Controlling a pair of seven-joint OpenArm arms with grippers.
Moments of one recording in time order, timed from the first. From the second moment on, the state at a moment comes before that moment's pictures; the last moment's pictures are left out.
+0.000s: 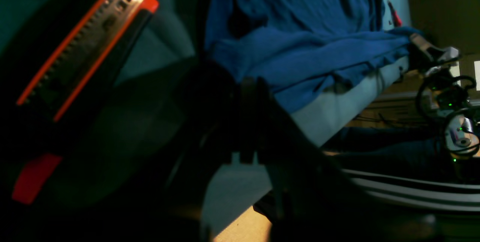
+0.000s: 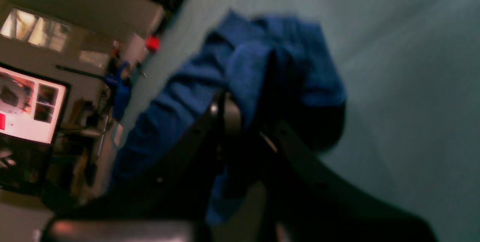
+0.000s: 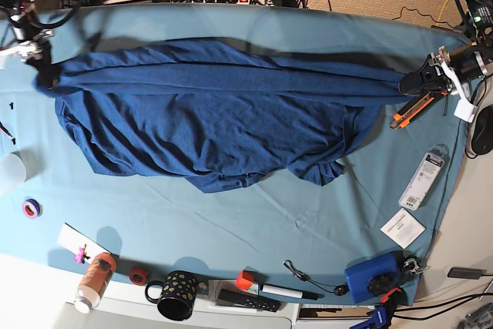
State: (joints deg) left arm 9.9 -24.4 -31.9 78.2 -82.8 -43.3 81.9; right arm -5.7 14.7 72.1 74.1 69.2 39.6 -78.3
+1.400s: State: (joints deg) left arm 9.9 -24.4 -31.9 78.1 -74.4 -43.3 79.9; right arm -4.1 14.6 68.6 74.1 59.3 39.8 -75.6
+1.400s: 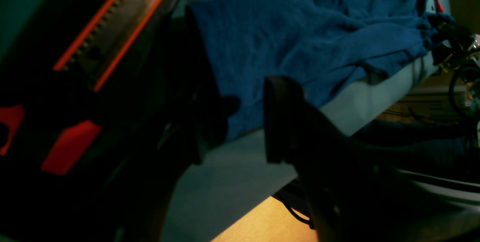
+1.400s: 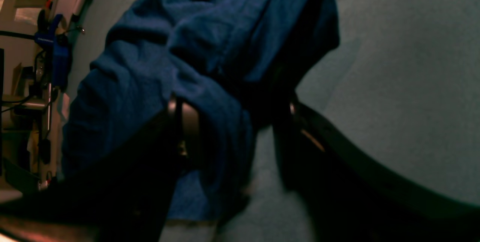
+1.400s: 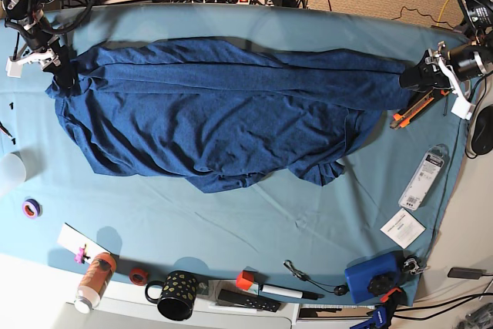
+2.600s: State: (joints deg) left arm 9.9 -24.4 -31.9 78.1 -74.4 -43.3 79.9; right arm -6.3 12.1 75.0 74.1 62.9 37.5 -78.0
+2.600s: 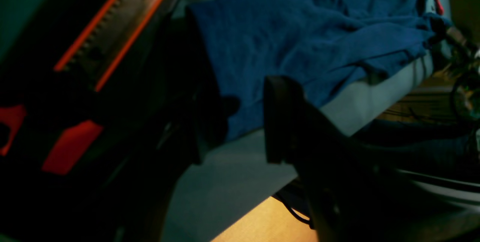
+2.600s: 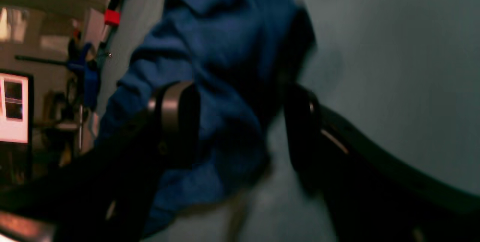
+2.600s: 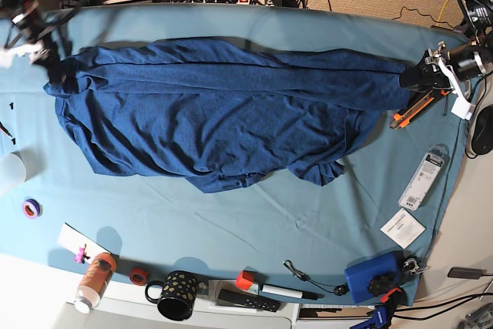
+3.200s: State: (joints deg) left arm 9.9 -24.4 -31.9 78.1 -75.3 -43.3 79.9; right arm -1.6 10.1 71.1 74.2 57.6 36.9 -71.7
